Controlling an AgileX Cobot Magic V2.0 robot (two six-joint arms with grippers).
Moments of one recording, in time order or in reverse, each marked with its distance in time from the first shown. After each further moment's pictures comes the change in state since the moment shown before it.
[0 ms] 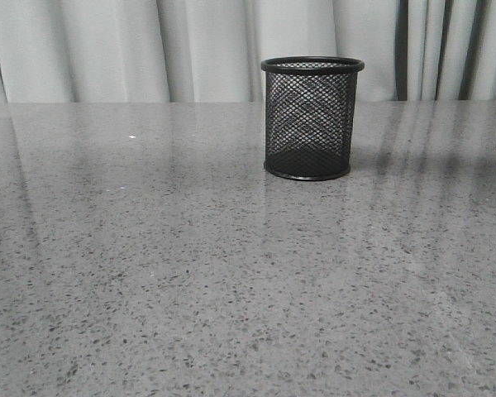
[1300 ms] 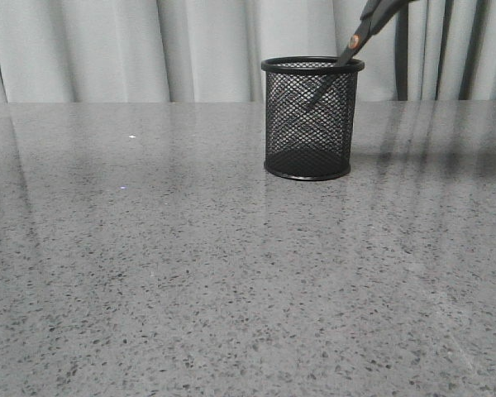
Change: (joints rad) left arm 0.125 -0.095 -0.002 0.002 0.007 -0.038; right arm 0.045 0.295 -0.115 -0.304 0.150 0.146
